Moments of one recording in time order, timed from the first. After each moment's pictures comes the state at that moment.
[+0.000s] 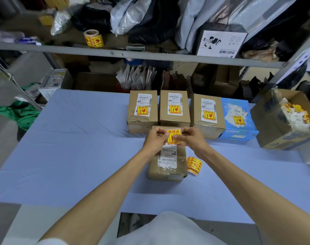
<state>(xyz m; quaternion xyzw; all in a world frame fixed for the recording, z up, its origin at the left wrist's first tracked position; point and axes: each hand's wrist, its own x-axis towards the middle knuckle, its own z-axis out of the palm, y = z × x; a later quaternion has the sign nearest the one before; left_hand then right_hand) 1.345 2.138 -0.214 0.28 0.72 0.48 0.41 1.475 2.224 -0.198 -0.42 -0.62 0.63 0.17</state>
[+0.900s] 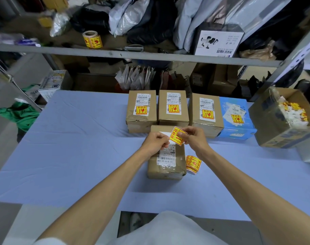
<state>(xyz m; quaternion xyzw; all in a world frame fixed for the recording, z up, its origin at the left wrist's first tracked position) 1.344 2.131 -0.217 0.29 0.70 0.45 0.48 1.483 2.222 -0.205 -0.49 -0.62 0.58 0.22</state>
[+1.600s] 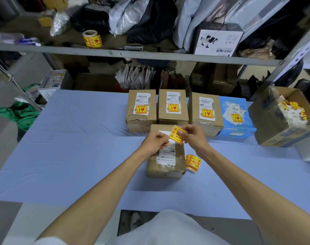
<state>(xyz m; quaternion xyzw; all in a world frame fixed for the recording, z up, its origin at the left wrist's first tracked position) 1.345 2.126 -0.215 0.30 0.68 0.46 0.49 1.484 2.221 -0.202 -0.47 -0.64 0.57 0.22</state>
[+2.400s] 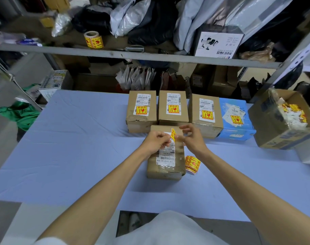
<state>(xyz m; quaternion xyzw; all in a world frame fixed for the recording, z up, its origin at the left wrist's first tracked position) 1.346 2.128 -0.204 0.30 0.67 0.46 0.50 1.483 2.219 -0.209 -0.48 -0.68 0.52 0.21</state>
